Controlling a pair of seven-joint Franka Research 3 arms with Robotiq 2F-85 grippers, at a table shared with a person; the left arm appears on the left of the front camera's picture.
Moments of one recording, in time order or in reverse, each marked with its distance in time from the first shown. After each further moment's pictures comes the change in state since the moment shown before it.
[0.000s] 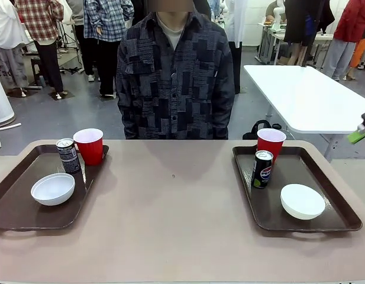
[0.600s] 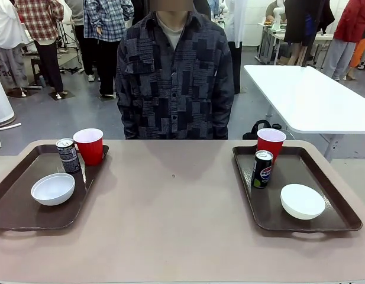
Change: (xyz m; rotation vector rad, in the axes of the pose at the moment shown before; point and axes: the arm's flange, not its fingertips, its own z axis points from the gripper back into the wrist) left arm 0.000 0.000 0.000 0.000 0.000 0.000; right arm -0.012 -0.129 0.001 0.434 -0.016 0.040
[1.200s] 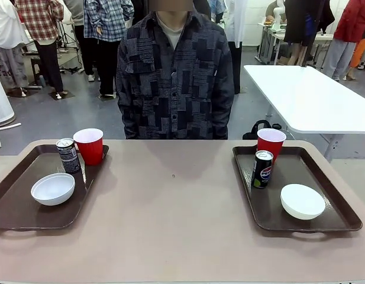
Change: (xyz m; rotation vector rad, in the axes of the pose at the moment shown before) left arm 0.000 0.000 0.000 0.000 0.000 0.000; right arm -0.024 -0.022 0.057 0.080 -0.081 -0.040
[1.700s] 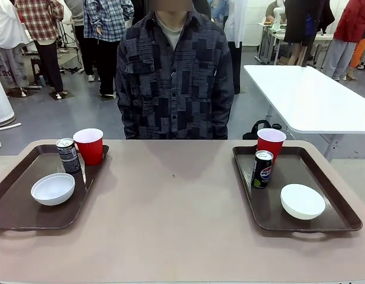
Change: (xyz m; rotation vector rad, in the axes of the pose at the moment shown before) left arm 0.000 0.000 0.000 0.000 0.000 0.000; right arm 0.003 0.000 0.000 -0.006 0.002 -0.004
